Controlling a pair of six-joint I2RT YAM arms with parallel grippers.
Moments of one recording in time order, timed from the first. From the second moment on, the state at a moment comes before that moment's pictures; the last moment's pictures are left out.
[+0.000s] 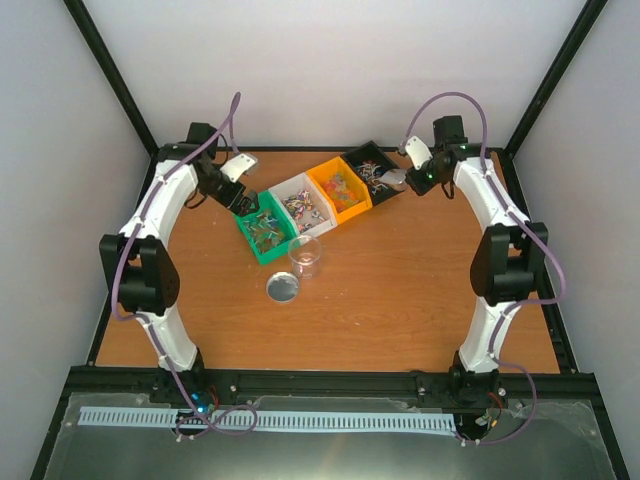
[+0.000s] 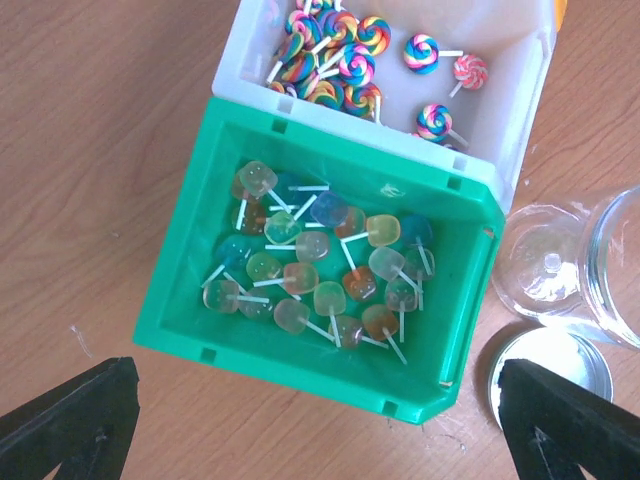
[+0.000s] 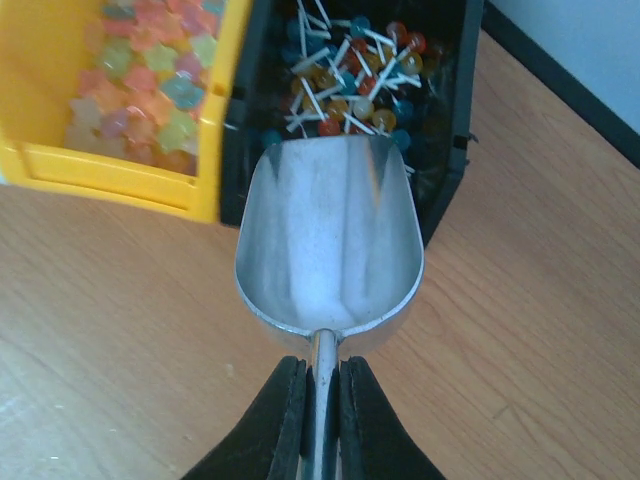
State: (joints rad) left arm -0.10 1.80 1.69 -1.08 0.32 0.50; right arm 0.11 1.91 1.74 -0.81 -0.29 -0.57
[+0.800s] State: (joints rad) left arm -0.09 2.33 2.34 -1.25 0.50 0.49; right arm 0.13 2.21 2.19 -1.12 -0.19 -0.61
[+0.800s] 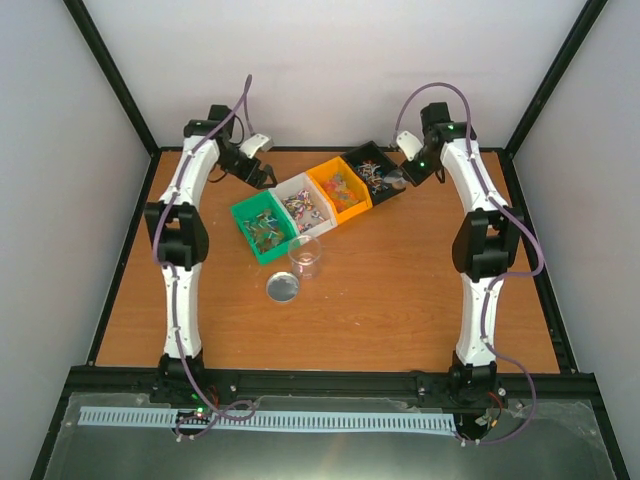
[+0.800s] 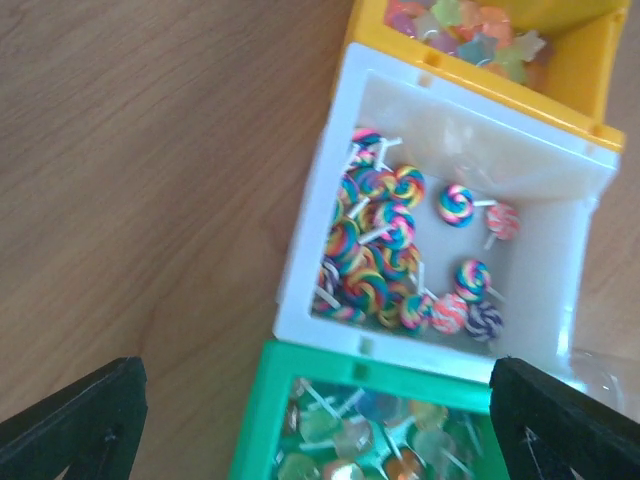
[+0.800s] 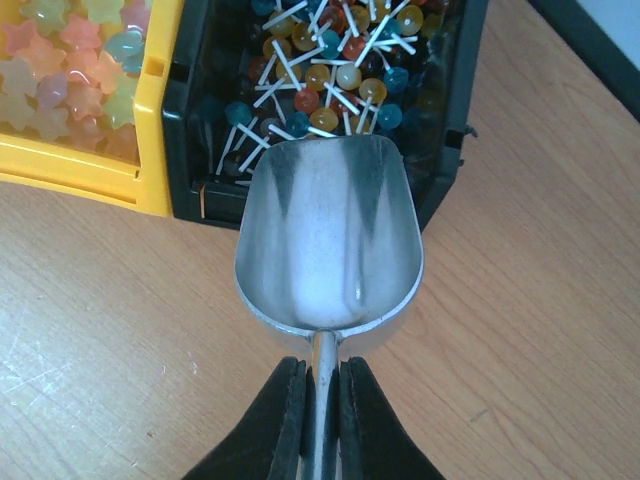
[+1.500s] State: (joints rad) left arm -0.19 2.56 2.40 -1.04 0.43 0.53; right arm 0.13 2.23 2.24 -1.15 -0.17 -0.59
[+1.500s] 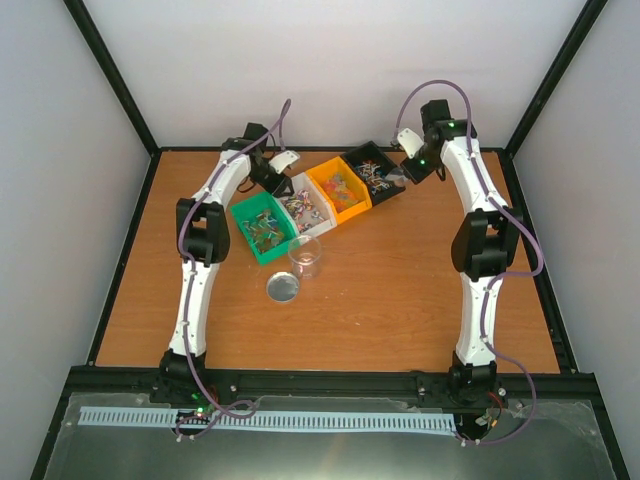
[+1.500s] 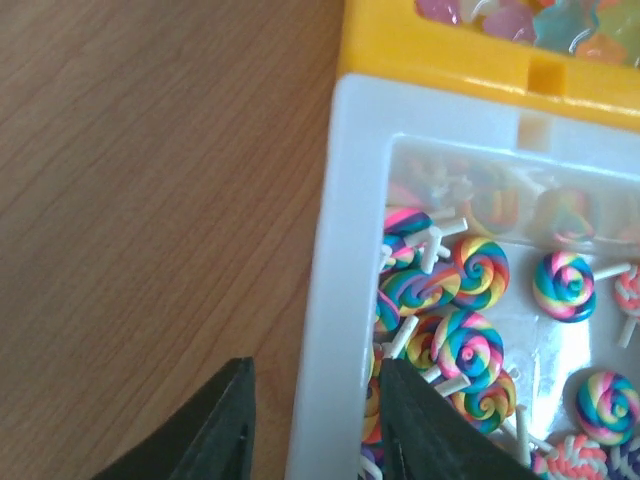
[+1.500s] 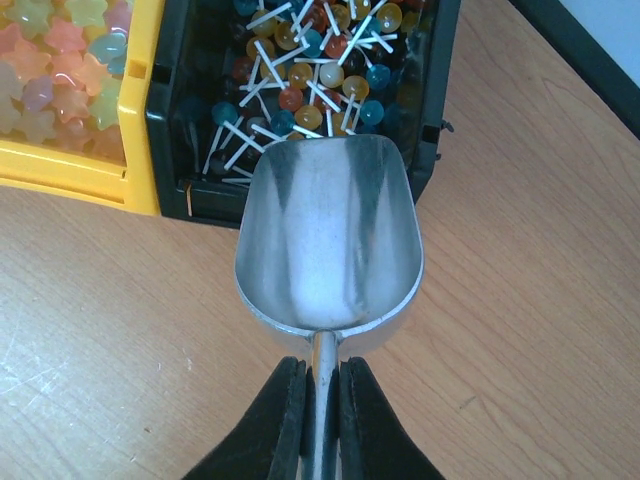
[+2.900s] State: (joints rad) left arm -0.17 2.25 1.89 -0.92 0.37 0.78; right arm 0.34 2.24 2.23 -1.29 0.04 -0.57
